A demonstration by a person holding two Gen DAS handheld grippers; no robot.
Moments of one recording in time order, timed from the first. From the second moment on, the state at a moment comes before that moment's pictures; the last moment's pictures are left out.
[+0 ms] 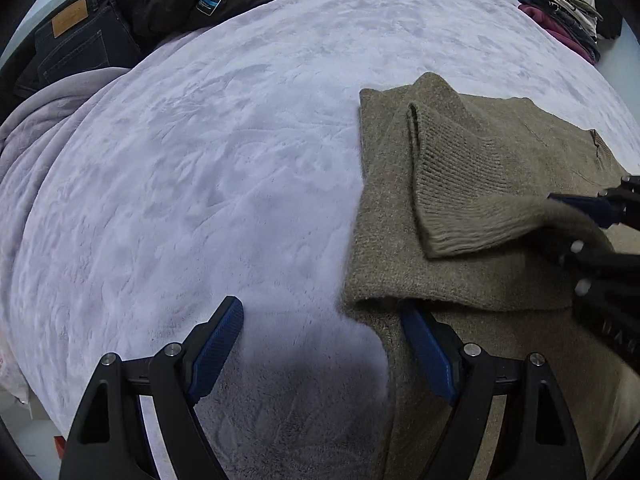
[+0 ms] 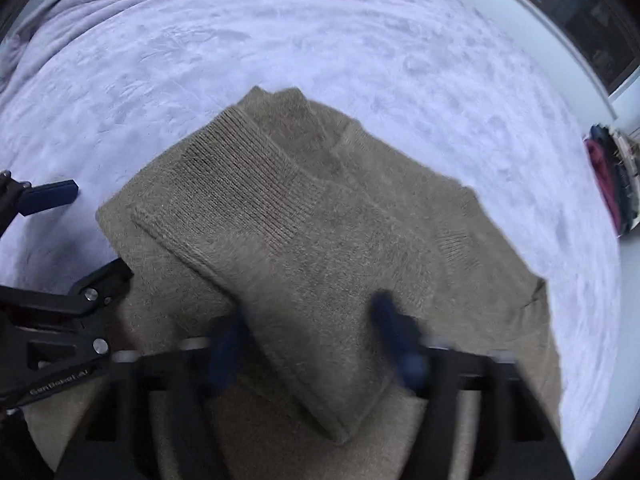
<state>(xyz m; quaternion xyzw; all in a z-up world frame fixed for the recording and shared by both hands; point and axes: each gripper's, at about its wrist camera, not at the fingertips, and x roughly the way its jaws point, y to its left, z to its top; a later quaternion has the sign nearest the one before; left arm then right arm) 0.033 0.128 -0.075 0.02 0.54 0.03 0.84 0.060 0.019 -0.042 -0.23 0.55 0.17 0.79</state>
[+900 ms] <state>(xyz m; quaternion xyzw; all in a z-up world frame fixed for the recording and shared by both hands) 0.035 0.116 -0.076 0.06 0.54 0.07 0.84 0.044 -0.260 -0.032 0.40 0.47 0.06 0.79</state>
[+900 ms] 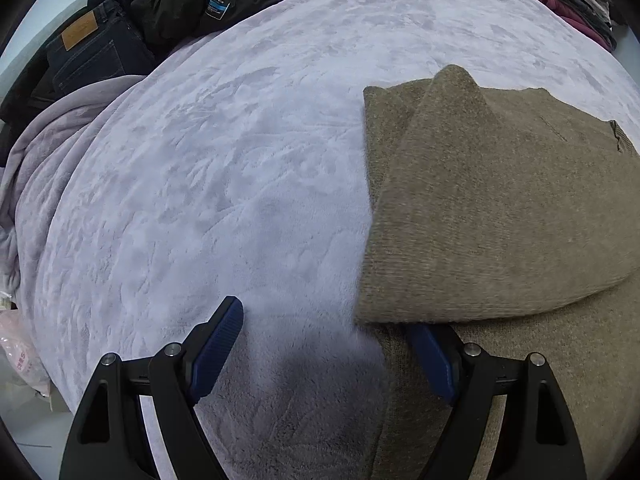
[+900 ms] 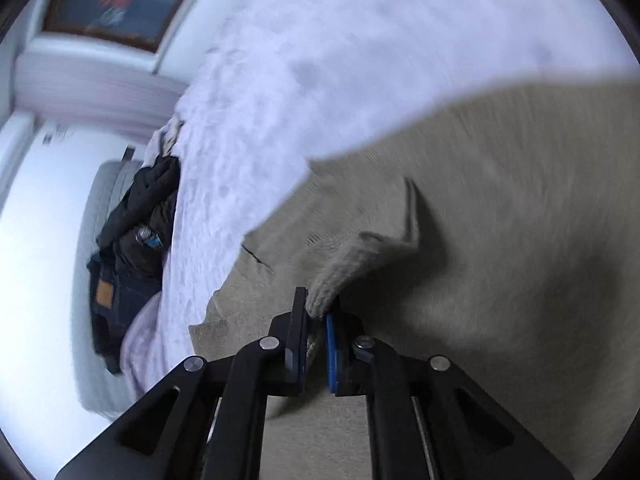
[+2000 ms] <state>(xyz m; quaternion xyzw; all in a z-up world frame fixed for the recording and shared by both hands) 0.150 0.123 -0.056 -0.04 0.57 -0.10 0.82 -0.022 -0.208 -0.034 0.29 0.55 0.10 0.78</state>
